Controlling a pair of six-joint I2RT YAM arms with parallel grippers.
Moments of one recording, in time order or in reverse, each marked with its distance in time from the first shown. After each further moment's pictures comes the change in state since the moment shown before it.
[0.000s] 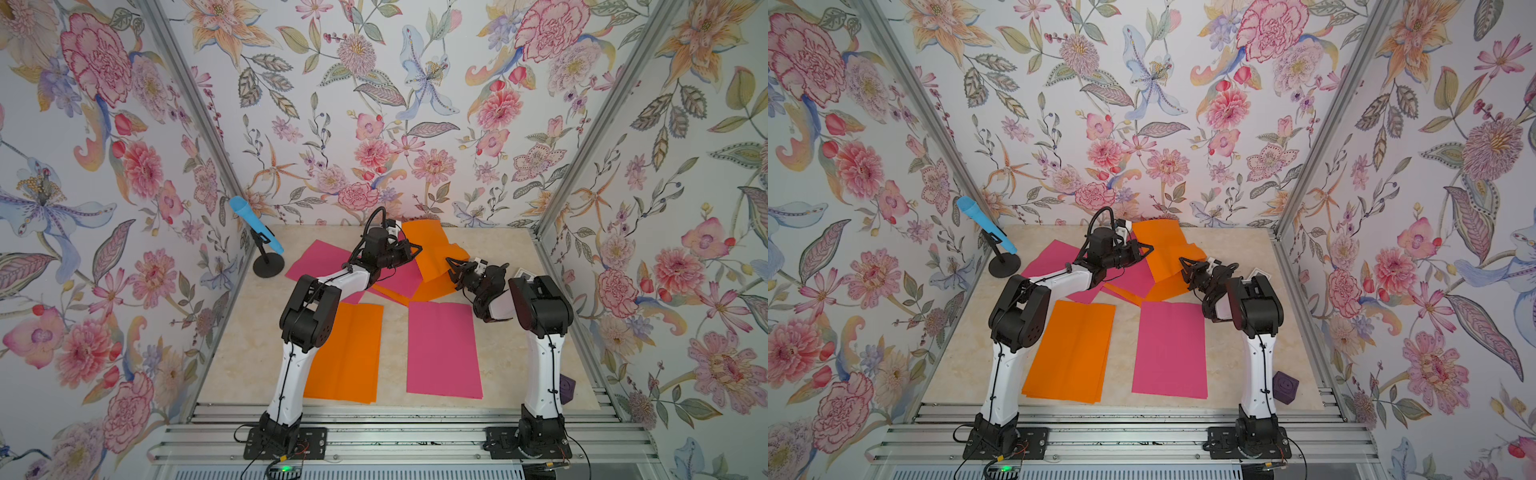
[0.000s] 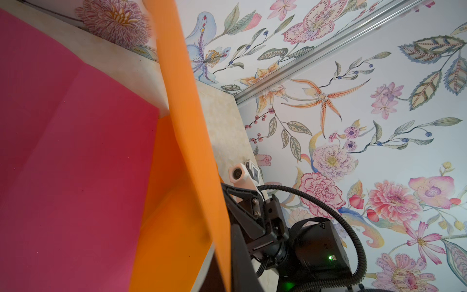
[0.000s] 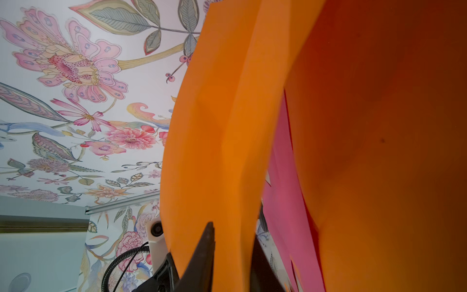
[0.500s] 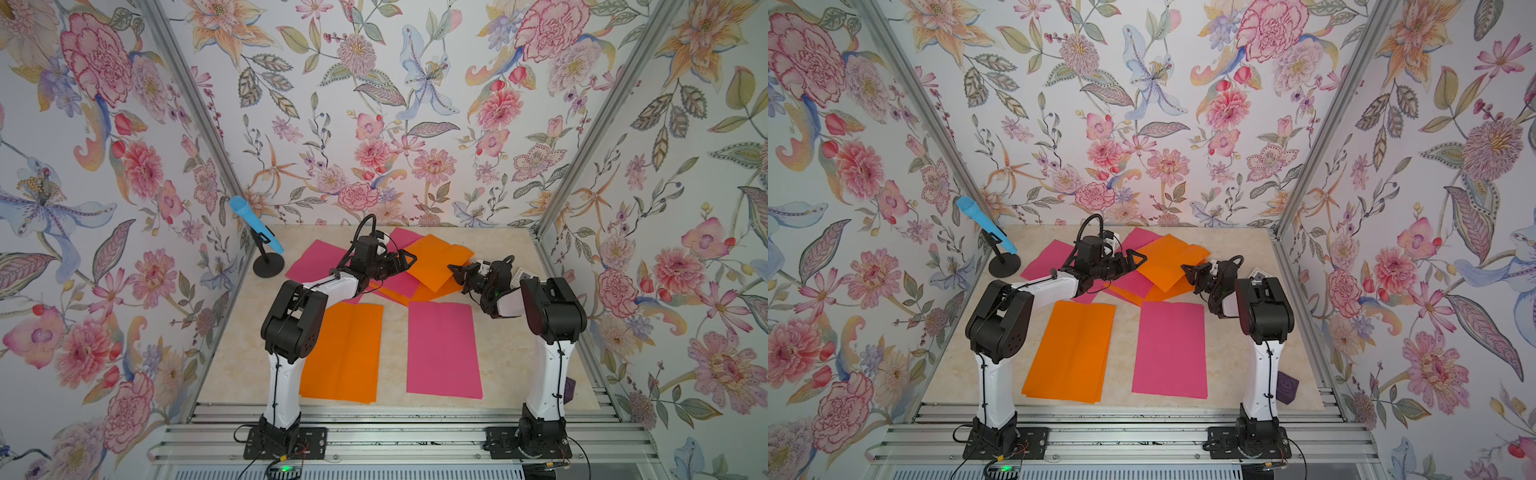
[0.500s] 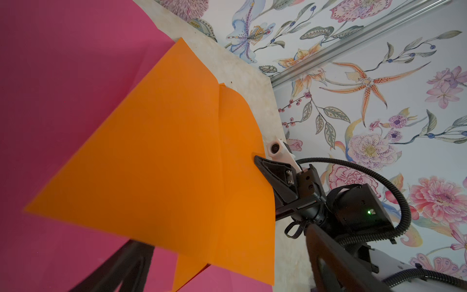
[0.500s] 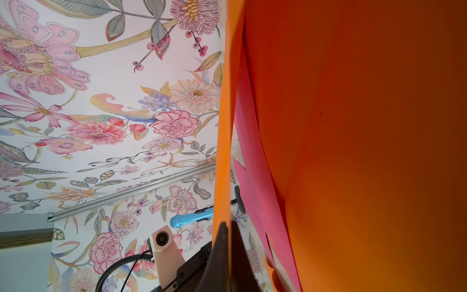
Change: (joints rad) left arm 0.054 -0.221 -0.237 -0.181 -0.083 0.131; right arm -0.042 -0.139 0.005 -0.370 -0.139 -0.190
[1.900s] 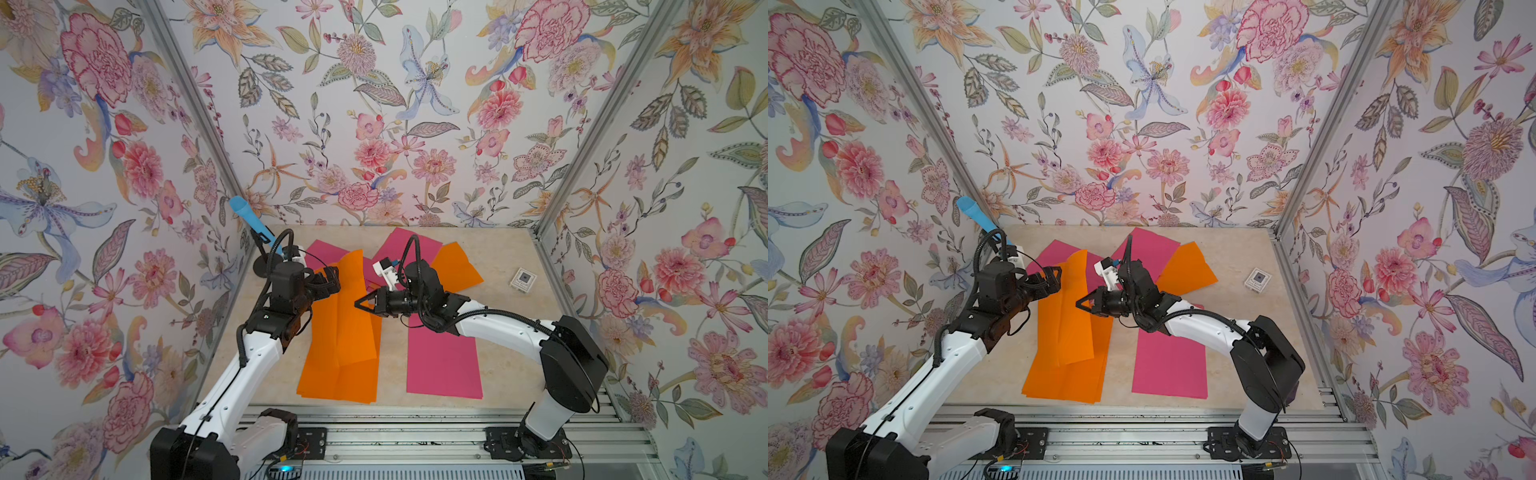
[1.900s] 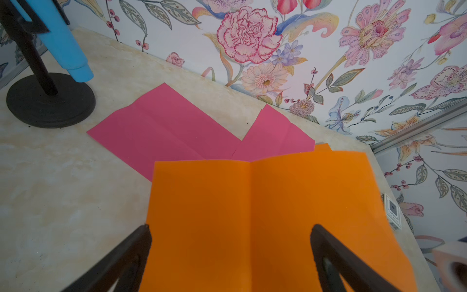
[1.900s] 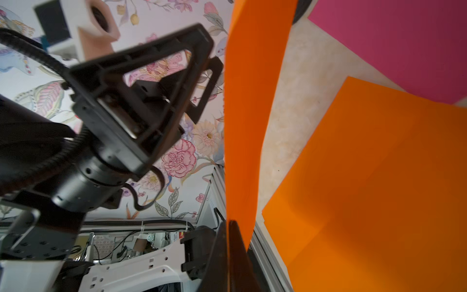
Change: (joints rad) left arm 0.202 -0.938 -0.514 -0.429 -0.465 0.275; right arm 0.773 -0.447 0.068 -0.639 0.129 -0.586
